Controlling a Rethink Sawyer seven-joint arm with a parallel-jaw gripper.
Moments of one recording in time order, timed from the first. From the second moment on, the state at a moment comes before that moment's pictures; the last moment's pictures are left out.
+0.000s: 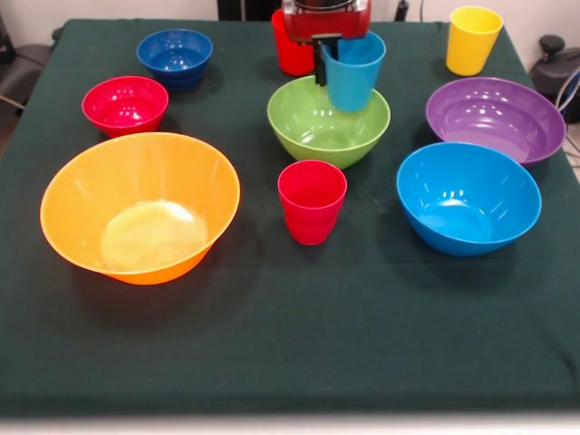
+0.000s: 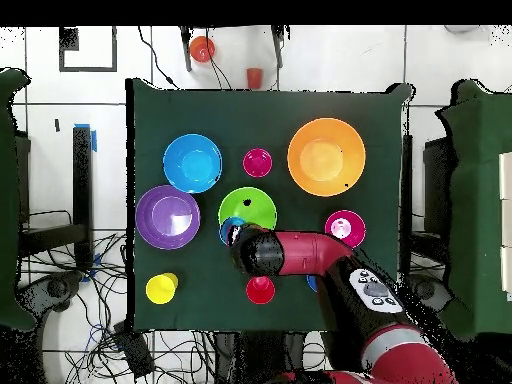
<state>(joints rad) -0.49 -0.61 0.26 1.93 -0.30 0.27 1.83</state>
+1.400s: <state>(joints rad) -0.52 -0.64 0.26 1.91 -0.30 0.27 1.83</state>
